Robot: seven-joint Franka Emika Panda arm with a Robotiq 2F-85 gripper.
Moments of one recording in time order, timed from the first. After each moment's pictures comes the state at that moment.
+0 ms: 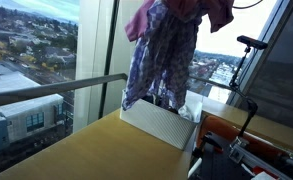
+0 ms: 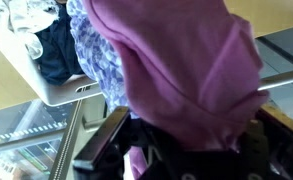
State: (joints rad) arm 0.09 -0.24 0.18 -1.89 -0.05 1.98 0.45
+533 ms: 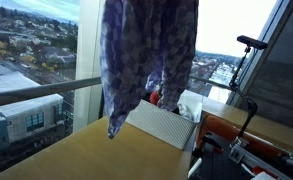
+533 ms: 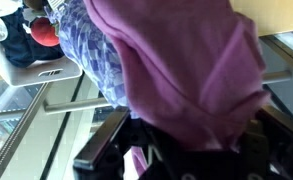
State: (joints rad) arm 0.19 -0.08 0.39 -1.58 -0.18 1.82 0.66
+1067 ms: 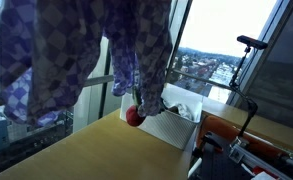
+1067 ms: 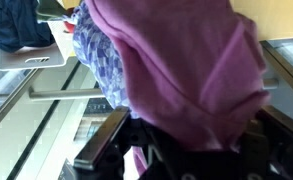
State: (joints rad) arm 0.39 0.20 0.40 -1.22 -0.39 1.64 0.76
